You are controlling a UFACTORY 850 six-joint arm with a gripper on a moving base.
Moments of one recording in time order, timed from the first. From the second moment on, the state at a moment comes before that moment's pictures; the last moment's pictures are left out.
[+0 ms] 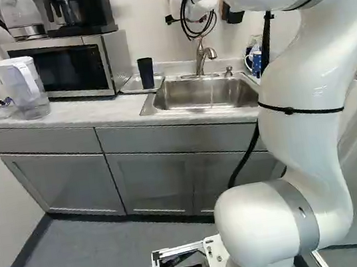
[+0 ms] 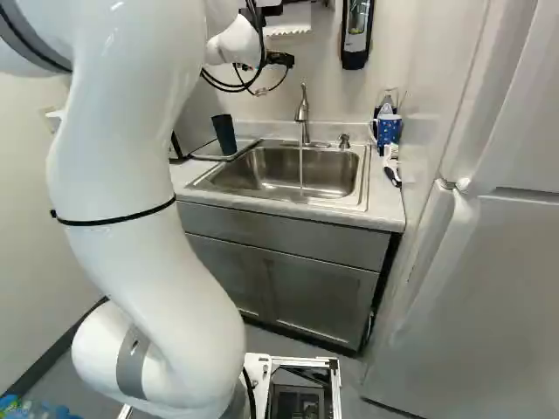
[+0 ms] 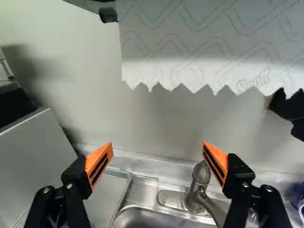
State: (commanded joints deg) arm -3.8 -14.4 -84.7 -6.1 9.8 6.5
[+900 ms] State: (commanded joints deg) arm -6.6 -19.9 -89.5 -6.1 9.8 6.5
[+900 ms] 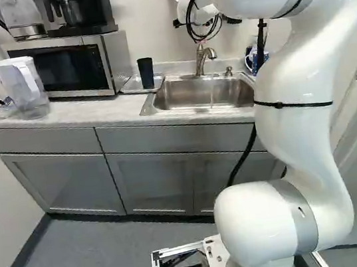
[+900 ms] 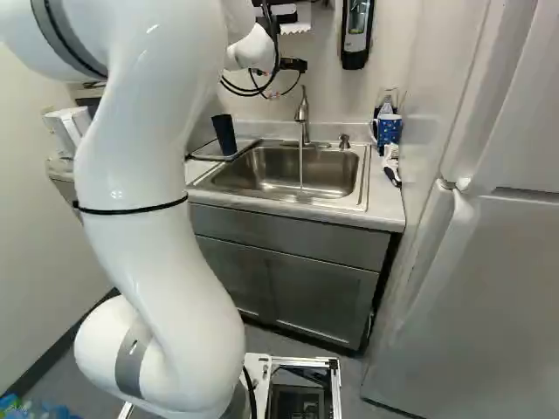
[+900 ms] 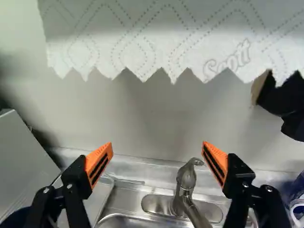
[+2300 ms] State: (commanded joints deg) arm -6.3 -25.3 -95.9 -6.1 5.4 6.5
